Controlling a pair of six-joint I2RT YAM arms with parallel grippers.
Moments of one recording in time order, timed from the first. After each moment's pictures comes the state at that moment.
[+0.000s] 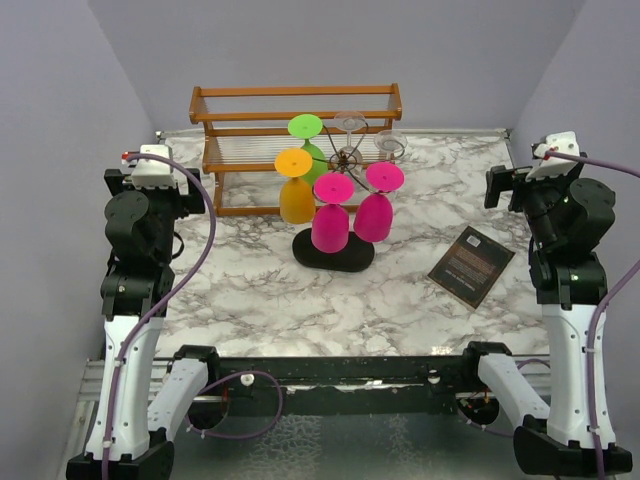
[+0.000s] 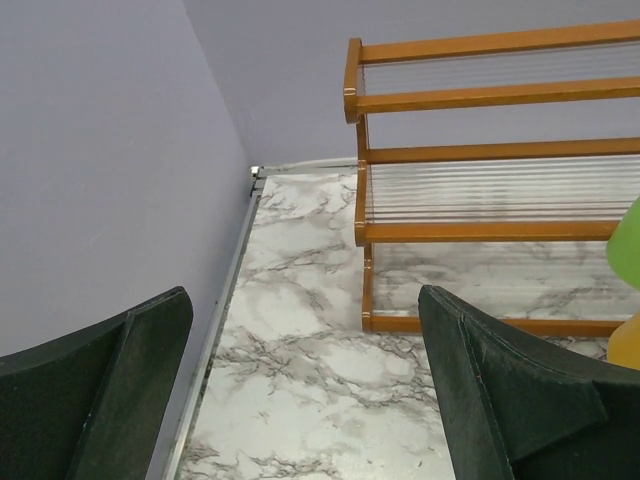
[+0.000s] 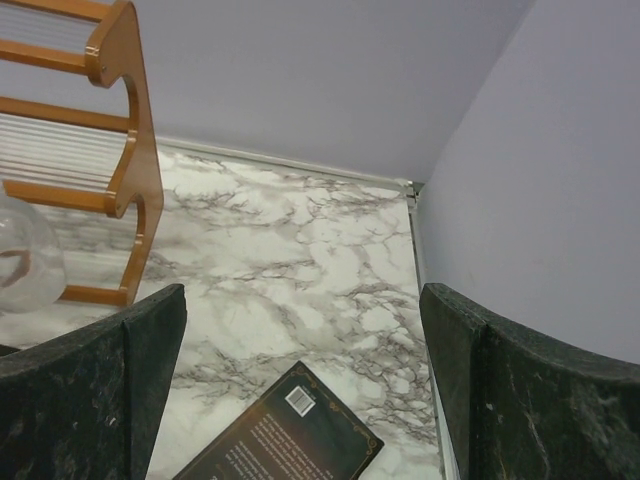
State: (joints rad) left arm -0.06 0.76 1.09 -0.36 -0.18 0.12; right arm -0.07 0.82 1.16 -0.39 -0.06 -0.23
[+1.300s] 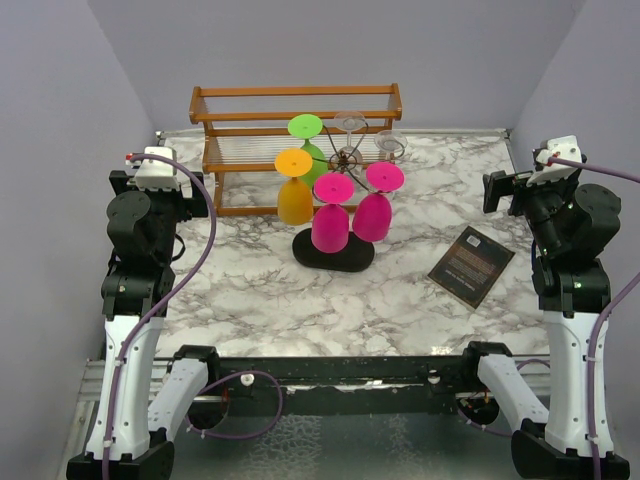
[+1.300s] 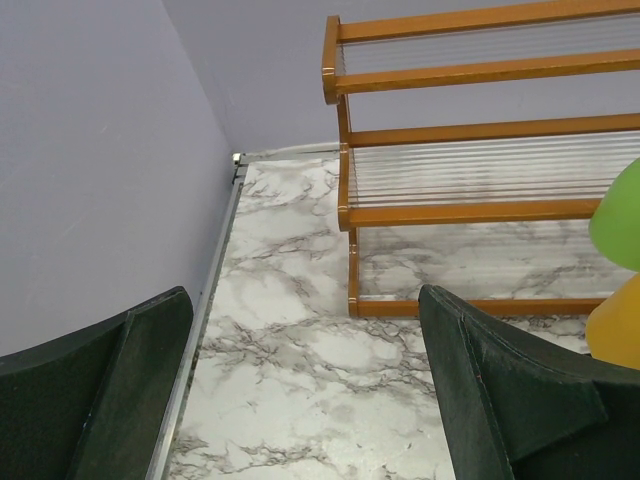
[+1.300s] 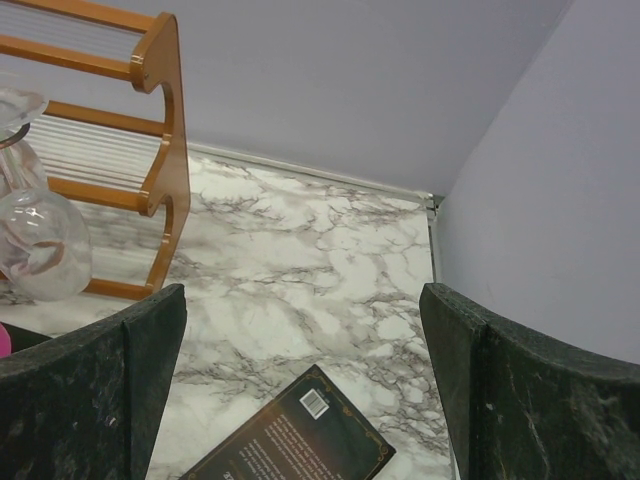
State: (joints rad) left arm -0.05 0.76 1.08 -0.40 -0.14 0.10; right arm -0.08 0.79 1.17 -0.42 -0.15 -0.22
